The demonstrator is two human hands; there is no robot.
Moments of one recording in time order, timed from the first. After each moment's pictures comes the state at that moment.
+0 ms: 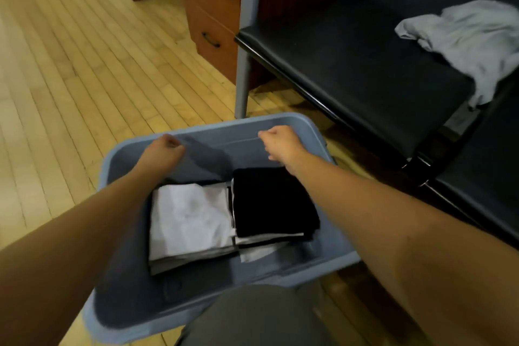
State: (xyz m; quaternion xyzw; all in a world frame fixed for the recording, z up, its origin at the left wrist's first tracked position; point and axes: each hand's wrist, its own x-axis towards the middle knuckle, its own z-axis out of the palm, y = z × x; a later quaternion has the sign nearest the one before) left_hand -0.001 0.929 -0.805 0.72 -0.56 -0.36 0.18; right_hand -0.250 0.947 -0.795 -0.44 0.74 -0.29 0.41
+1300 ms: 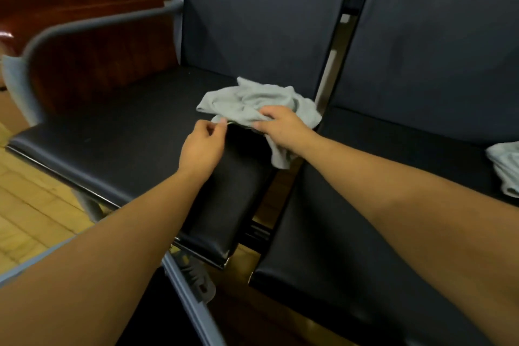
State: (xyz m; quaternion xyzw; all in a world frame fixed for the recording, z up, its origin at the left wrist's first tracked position) left_hand -0.458 0.882 -0.709 0.49 -0.71 -0.40 0.30; right_hand -0.630 0.943 -0.686 -0.52 0.74 -0.38 0.20
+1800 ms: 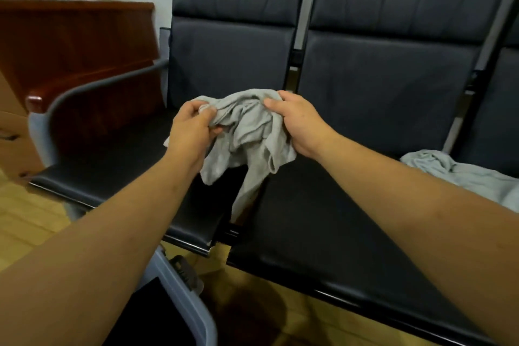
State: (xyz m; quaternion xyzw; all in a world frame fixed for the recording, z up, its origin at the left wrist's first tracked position) left_hand -0.444 0.961 -0.578 0.28 -0.54 -0.66 0.45; right_hand -0.577 1.094 -0.533 -0.39 0.62 -0.62 0.29
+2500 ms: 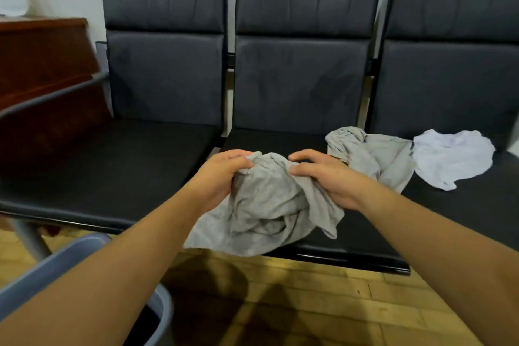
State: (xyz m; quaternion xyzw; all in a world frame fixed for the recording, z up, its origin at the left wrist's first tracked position) left_hand -0.467 1.152 -0.588 0.18 -0.66 -0.72 0.13; right_hand -0.603 1.340 -0.574 -0.26 0.75 -0.52 0.33
